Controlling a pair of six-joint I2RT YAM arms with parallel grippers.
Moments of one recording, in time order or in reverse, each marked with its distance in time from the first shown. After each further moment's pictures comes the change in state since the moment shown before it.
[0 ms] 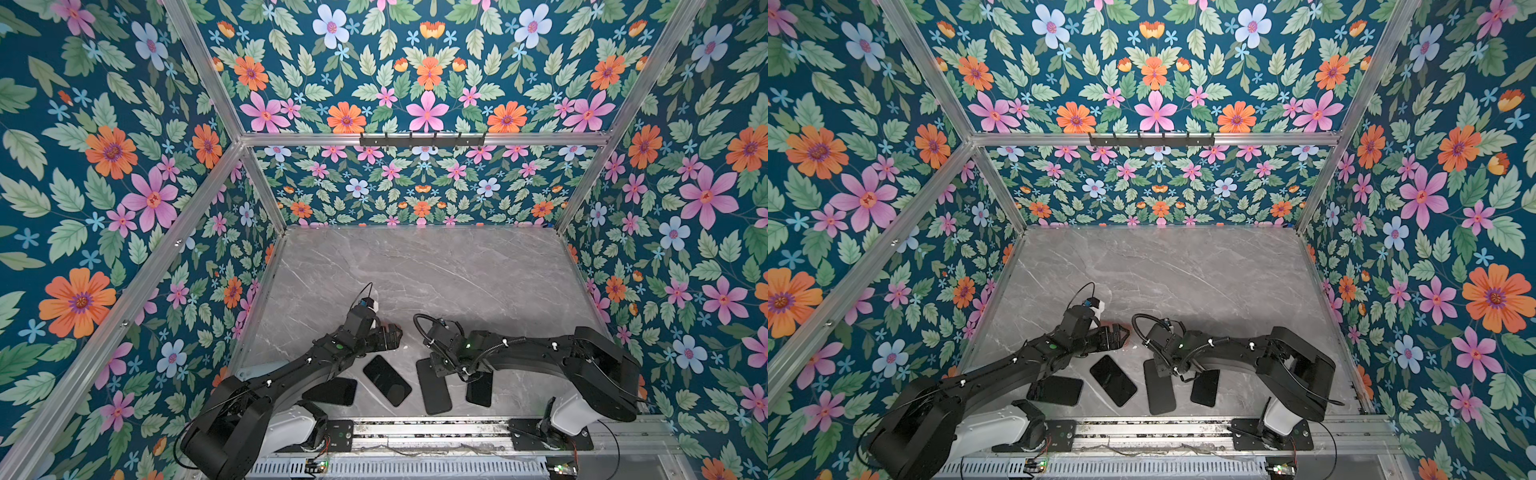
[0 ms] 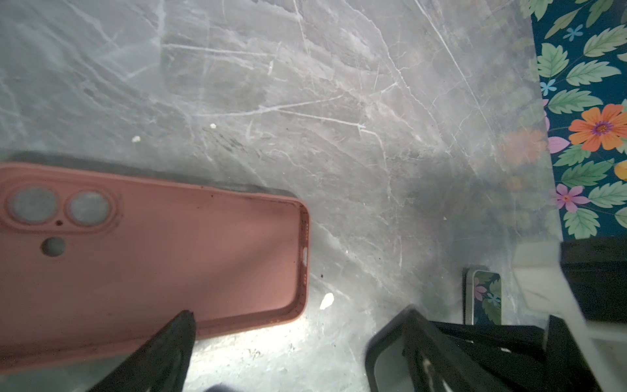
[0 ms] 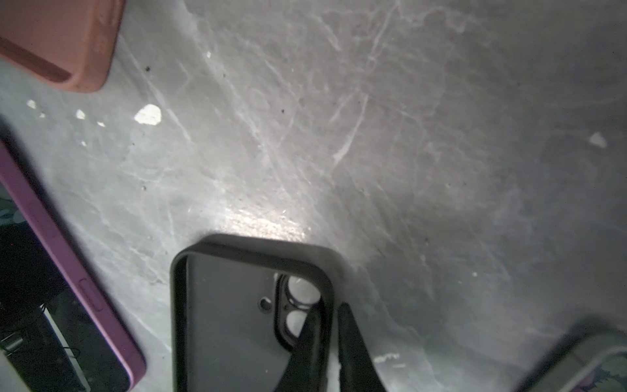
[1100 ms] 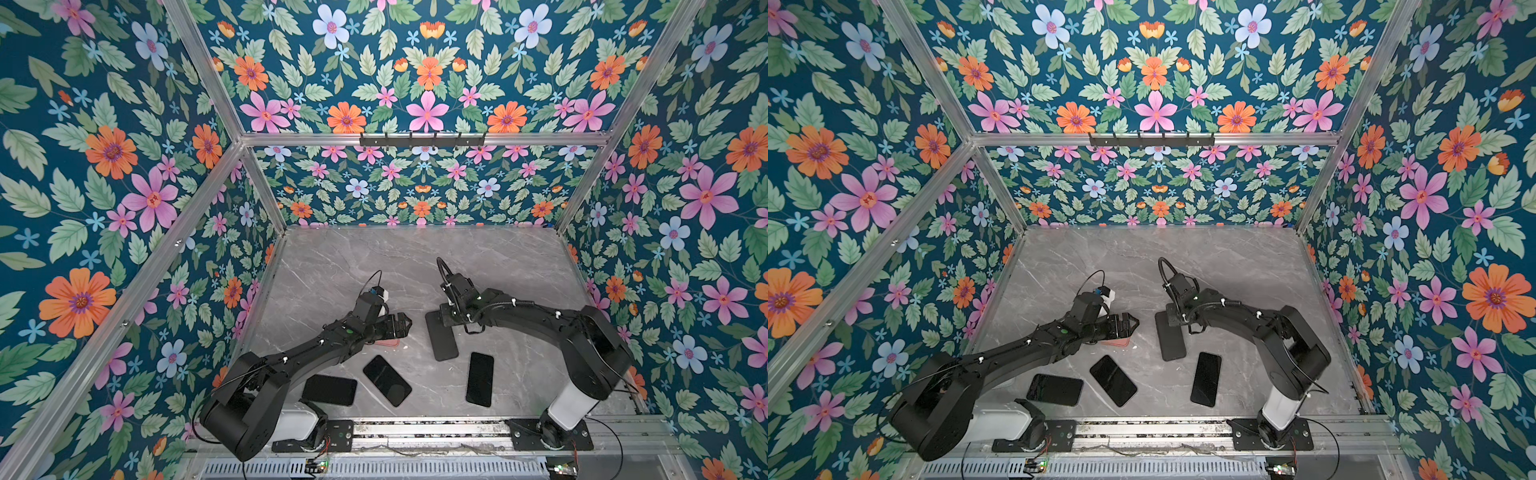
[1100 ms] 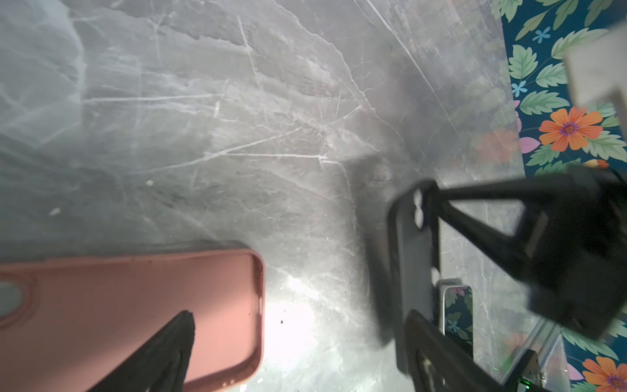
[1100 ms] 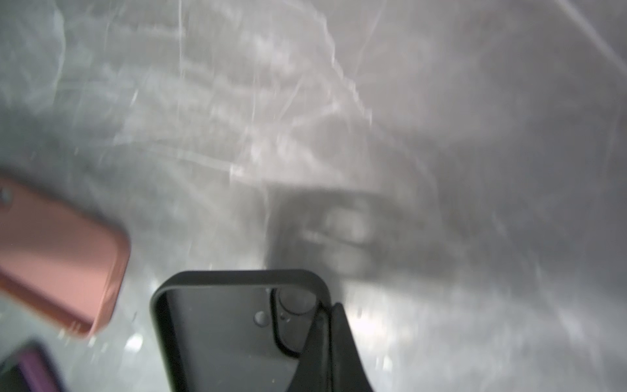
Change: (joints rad) left arm 0.000 0.164 0.146 0.029 0.062 0.022; right arm -0.375 0.135 0.260 0.018 -0.020 -0.300
